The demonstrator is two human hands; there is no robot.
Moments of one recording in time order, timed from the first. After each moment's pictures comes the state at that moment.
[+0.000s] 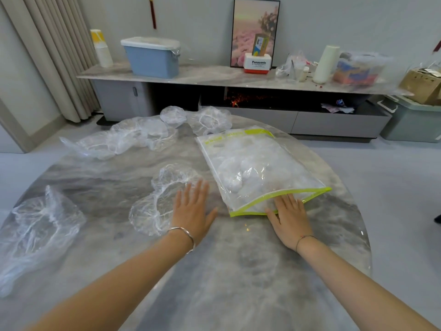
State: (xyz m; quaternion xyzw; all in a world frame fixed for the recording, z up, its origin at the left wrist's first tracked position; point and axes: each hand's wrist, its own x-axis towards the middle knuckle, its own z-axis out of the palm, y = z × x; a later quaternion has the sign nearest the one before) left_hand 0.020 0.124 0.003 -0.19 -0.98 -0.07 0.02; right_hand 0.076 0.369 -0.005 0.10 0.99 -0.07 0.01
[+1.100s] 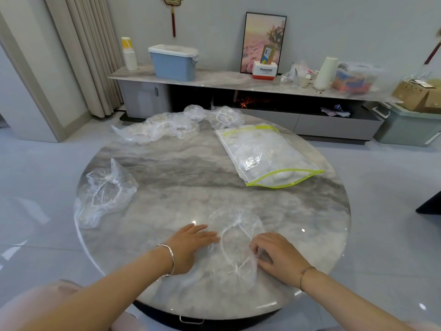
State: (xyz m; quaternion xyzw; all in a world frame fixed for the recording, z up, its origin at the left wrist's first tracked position) left_hand 0.167 -0.003 0.020 -0.42 -0.89 -0.05 -0.16; right_hand 0.245 0.263 0.017 -0.15 0.97 -0.19 0.03
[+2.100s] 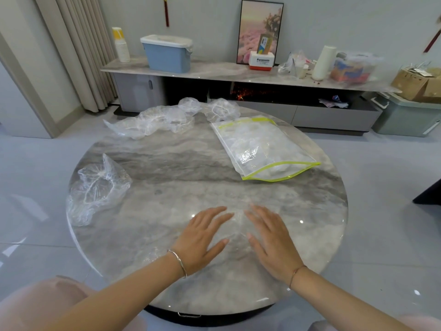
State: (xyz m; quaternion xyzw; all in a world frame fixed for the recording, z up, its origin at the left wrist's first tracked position) left_hand 0.188 0.033 0.014 -0.41 -0.88 -0.24 0.06; right_hand 0.250 0.245 0.018 -0.09 0.97 -0.20 -0.12
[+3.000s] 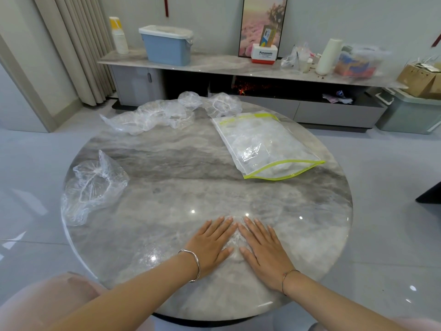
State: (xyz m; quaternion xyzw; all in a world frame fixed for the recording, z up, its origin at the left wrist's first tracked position) left_hand 0.176 0.054 -0.027 -0.38 -0.92 -0.02 -0.08; right_hand 0.242 0.242 -0.018 -0.06 0.99 -0.12 0.08
